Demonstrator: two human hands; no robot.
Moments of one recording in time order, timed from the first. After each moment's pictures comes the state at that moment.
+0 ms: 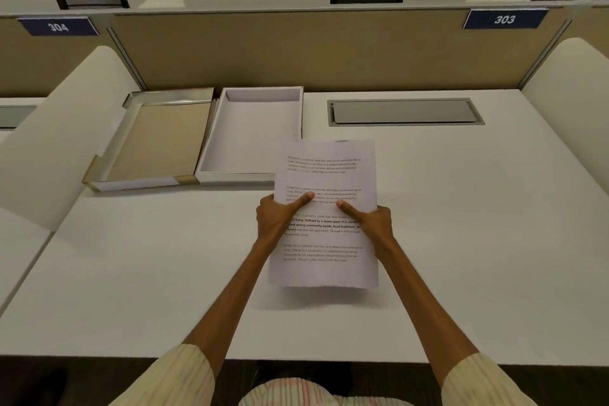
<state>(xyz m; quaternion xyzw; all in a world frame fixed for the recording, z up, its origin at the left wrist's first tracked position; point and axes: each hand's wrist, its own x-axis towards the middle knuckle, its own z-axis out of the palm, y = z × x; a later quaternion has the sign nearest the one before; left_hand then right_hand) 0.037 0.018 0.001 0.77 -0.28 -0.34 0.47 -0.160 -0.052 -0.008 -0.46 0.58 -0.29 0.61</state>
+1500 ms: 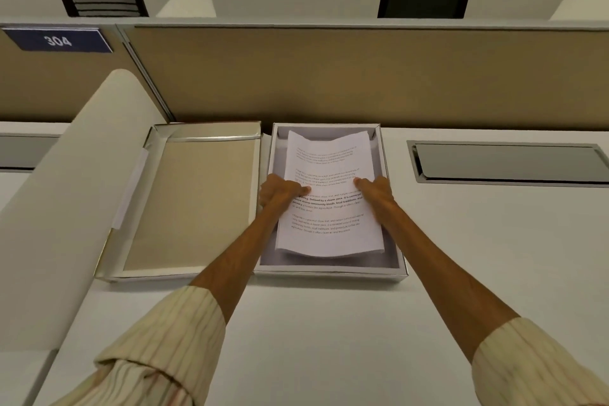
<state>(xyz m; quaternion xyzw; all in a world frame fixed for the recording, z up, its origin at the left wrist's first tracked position) 0.325 -0.185 -0.014 0.83 -0.25 -0.37 0.32 0.140 -0.266 -0.024 -0.51 0.63 -0.21 0.55</state>
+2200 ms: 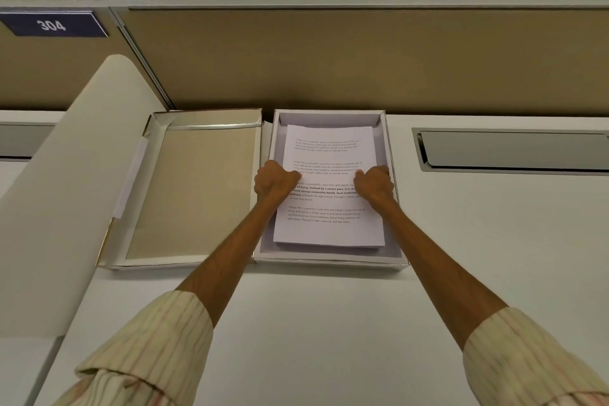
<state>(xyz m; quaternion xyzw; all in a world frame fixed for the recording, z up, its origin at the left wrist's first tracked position) 0.327 -0.180 -0.016 0.88 -0.29 -0.26 0.28 0.155 -0.260 -0.023 -0.58 0.70 -0.12 0.39</state>
